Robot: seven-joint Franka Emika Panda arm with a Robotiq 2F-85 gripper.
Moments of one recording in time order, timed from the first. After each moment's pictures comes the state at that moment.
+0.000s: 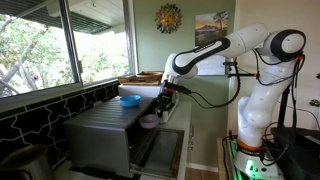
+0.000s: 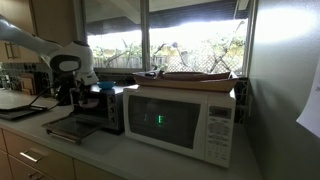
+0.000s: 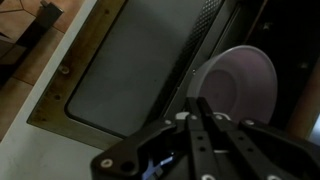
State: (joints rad) arm 0.02 -0.45 0.16 -2.47 0.54 2.24 0.76
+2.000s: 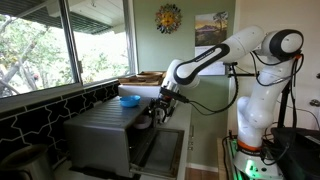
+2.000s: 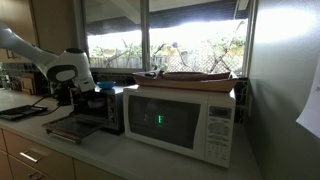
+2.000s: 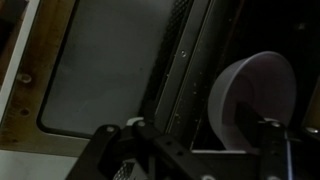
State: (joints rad) arm 0.09 -0.42 0.16 -2.56 0.54 2.51 0.90
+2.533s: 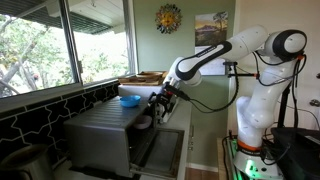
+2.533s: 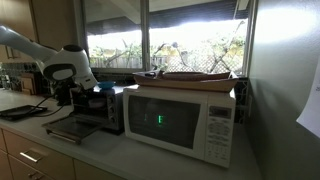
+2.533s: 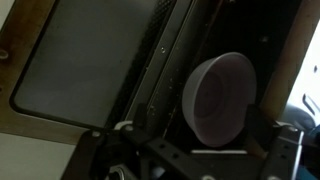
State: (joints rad) arm 0.13 -0.47 0.10 -2.57 0.64 2.55 0.68
